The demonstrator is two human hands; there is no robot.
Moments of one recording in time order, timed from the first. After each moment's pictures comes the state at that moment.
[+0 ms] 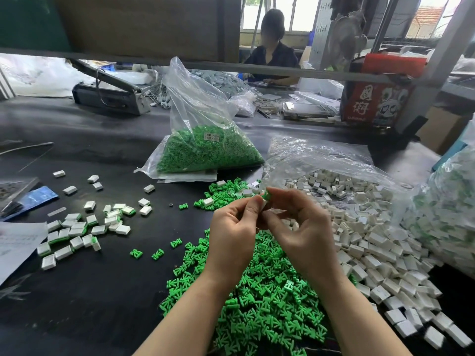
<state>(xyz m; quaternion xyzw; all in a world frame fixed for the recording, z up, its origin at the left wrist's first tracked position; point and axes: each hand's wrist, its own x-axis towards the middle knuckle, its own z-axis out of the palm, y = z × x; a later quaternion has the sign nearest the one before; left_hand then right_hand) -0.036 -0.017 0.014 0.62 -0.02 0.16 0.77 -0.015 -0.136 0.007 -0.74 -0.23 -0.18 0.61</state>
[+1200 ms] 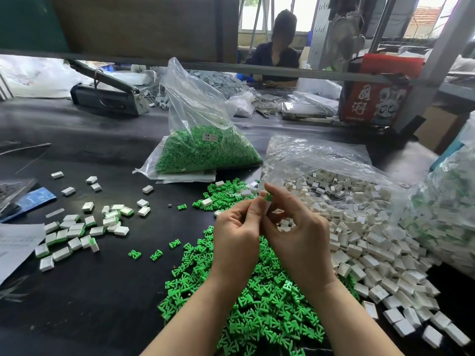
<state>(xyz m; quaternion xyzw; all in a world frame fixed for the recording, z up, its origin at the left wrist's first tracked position) -0.041 -0.027 0.014 0.58 -0.05 0.17 0.80 -0.022 -0.125 0.010 -0.80 -0.20 -0.34 0.45</state>
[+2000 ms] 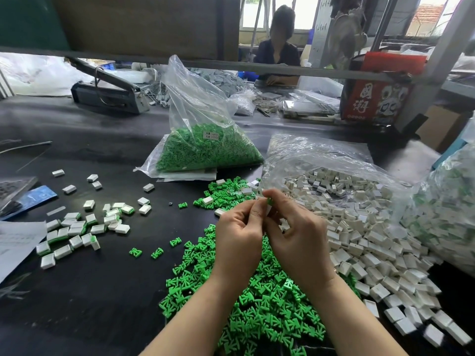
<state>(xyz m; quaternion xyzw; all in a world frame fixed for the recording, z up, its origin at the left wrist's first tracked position) -0.035 -0.026 0.001 0.63 -0.03 0.18 0.76 -0.020 -0.128 0.006 -0.82 -0.24 -0.36 0.38</state>
